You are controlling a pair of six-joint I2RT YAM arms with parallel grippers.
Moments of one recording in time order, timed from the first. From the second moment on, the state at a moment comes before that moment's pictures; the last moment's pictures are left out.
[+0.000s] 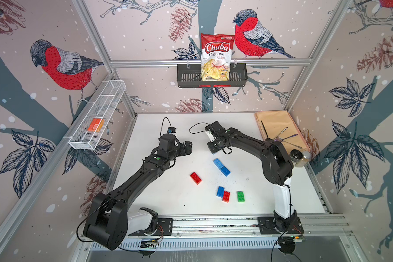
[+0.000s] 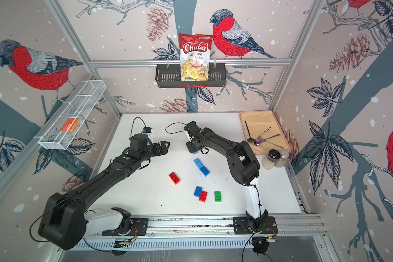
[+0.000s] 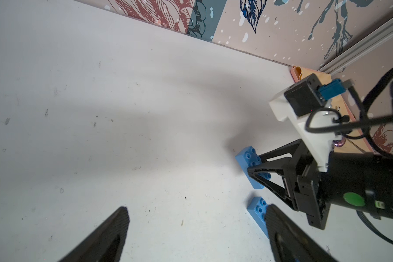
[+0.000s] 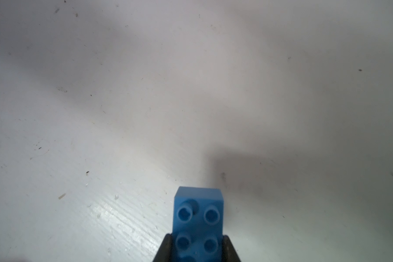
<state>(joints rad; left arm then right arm) -0.37 1.25 0.78 -0.12 0.09 -0.44 0.72 2.07 1.62 -0.68 0.00 0.08</state>
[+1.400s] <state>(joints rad) -0.39 1.29 0.77 -0.09 0.23 -0.41 0.76 1.89 1.28 -0.49 -0.02 0.00</state>
